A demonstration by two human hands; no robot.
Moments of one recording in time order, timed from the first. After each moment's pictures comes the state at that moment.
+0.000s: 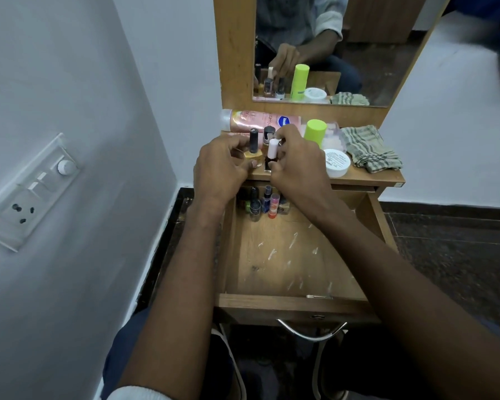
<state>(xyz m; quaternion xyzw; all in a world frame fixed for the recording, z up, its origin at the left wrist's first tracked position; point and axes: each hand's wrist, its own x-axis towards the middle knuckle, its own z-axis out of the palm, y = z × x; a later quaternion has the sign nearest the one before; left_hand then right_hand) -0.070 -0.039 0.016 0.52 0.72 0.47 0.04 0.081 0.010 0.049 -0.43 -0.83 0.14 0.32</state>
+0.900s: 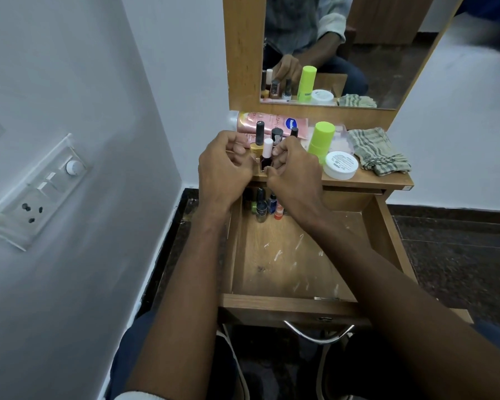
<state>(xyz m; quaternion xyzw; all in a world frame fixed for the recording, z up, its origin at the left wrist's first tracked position) -0.074 -0.042 0.009 0.46 0.69 0.55 0.04 0.063 0.008 0.022 -0.44 -0.78 0.21 0.38</state>
